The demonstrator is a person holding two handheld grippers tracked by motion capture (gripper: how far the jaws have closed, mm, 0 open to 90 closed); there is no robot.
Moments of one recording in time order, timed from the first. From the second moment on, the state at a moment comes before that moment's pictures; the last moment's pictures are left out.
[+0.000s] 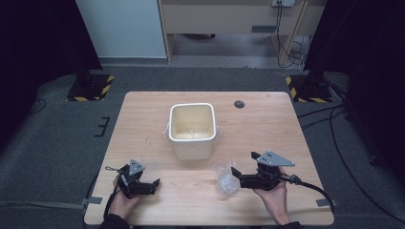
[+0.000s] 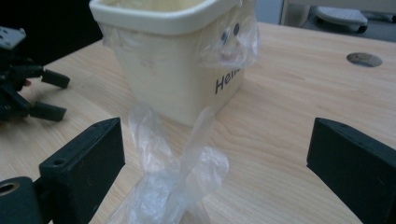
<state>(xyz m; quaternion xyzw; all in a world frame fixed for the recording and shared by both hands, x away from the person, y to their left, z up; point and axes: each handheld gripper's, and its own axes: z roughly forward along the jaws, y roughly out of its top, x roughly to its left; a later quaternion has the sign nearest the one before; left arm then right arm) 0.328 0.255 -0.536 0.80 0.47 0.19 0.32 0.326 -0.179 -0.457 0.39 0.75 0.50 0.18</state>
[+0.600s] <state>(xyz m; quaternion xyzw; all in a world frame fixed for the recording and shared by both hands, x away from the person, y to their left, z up) 0.328 0.255 -0.536 0.80 0.47 0.19 0.32 0.330 -0.149 -0.504 0.38 0.80 0.44 0.12</state>
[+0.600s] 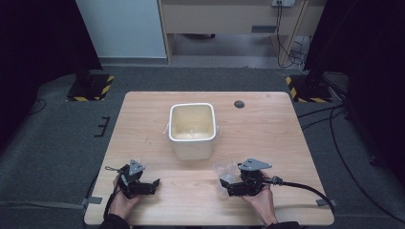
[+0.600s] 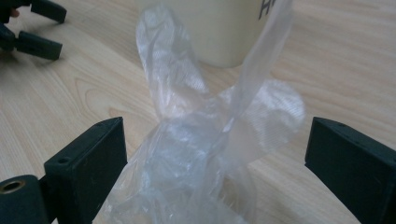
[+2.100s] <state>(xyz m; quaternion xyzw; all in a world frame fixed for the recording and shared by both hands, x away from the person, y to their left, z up) 0.328 0.255 -0.536 0.80 0.47 0.19 0.32 0.331 -0.174 -0.462 0.34 0.78 0.50 0.15</state>
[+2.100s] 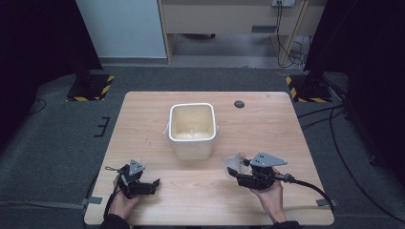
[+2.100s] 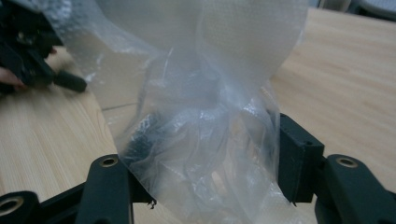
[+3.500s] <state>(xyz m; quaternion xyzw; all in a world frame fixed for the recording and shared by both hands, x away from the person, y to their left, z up) 0.328 0.255 -0.536 0.80 0.47 0.19 0.32 0.364 -0.168 -0.383 0.34 0.69 0.61 0.19</state>
